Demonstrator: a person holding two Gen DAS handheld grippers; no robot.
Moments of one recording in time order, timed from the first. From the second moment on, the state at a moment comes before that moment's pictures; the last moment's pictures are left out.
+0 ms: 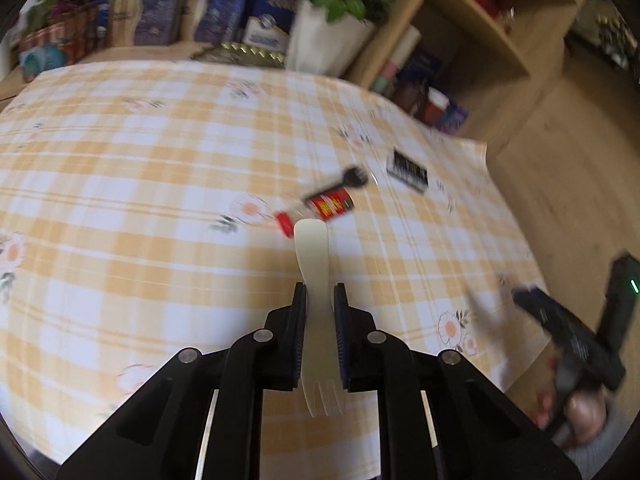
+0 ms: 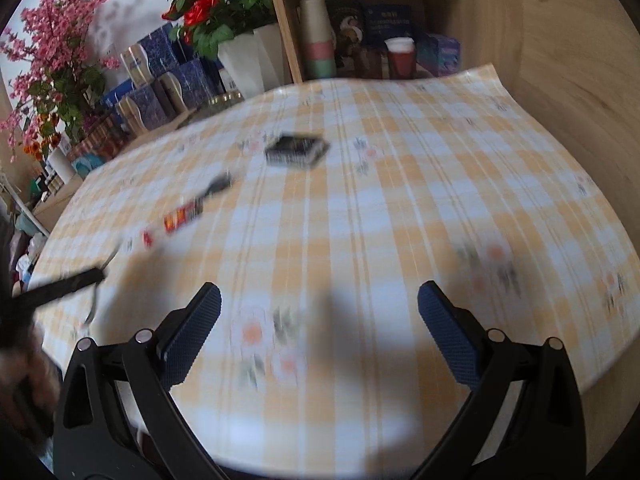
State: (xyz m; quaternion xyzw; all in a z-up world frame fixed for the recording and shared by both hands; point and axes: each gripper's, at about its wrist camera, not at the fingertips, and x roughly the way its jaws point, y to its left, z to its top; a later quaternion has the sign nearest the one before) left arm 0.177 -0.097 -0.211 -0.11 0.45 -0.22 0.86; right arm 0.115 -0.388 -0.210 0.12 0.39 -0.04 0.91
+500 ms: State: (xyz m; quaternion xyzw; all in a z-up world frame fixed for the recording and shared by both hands) left arm 0.156 -0.026 -0.199 -0.14 0.41 -0.17 0.88; right arm 0.333 -0.374 -0.240 0.12 0.44 -0.14 0.88
